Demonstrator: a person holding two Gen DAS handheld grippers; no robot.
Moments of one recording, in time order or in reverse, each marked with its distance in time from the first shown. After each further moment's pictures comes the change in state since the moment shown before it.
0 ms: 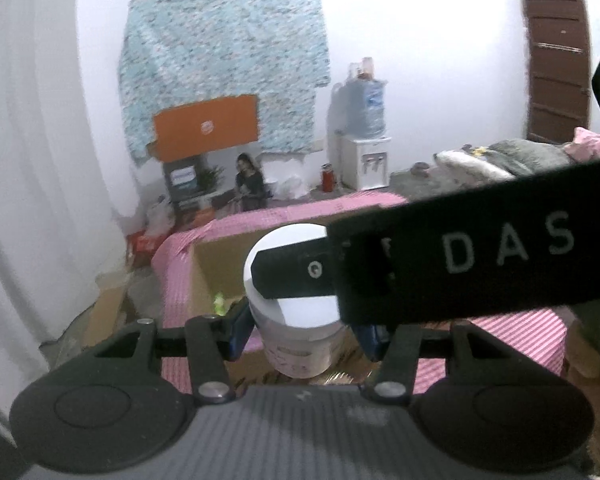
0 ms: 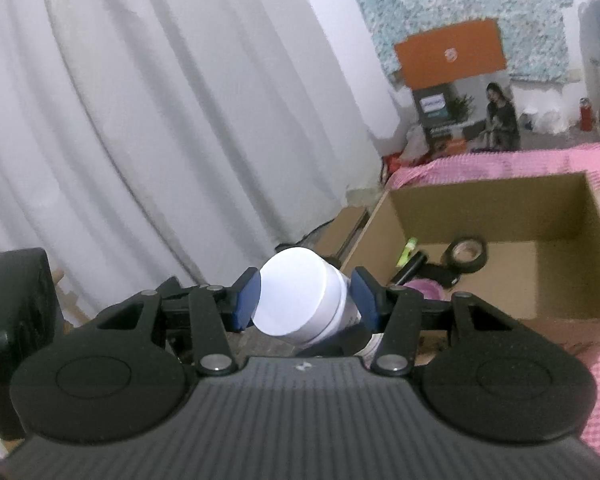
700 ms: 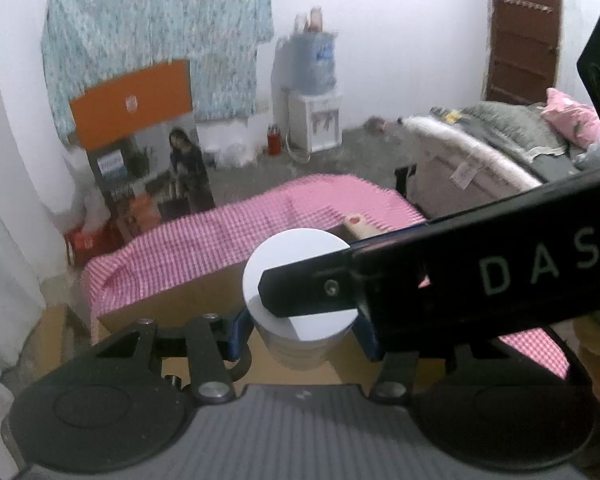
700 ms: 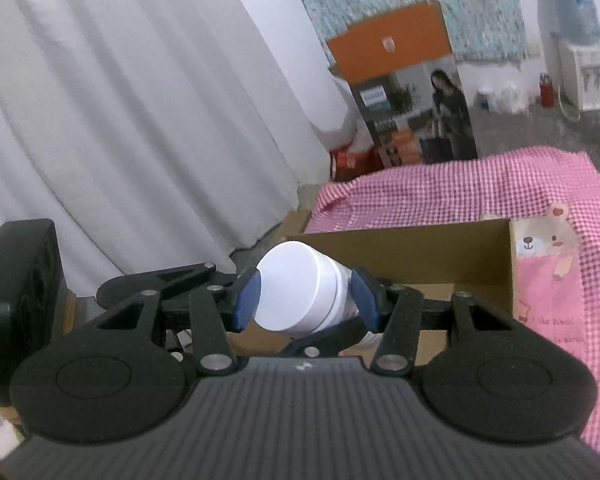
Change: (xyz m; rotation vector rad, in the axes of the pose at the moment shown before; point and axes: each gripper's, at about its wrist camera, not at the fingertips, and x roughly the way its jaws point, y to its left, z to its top) left arm 0.160 -0.017 0.086 0.059 0.188 -0.147; right arm 0.032 -0.143 0.100 0.120 0.118 -0.073
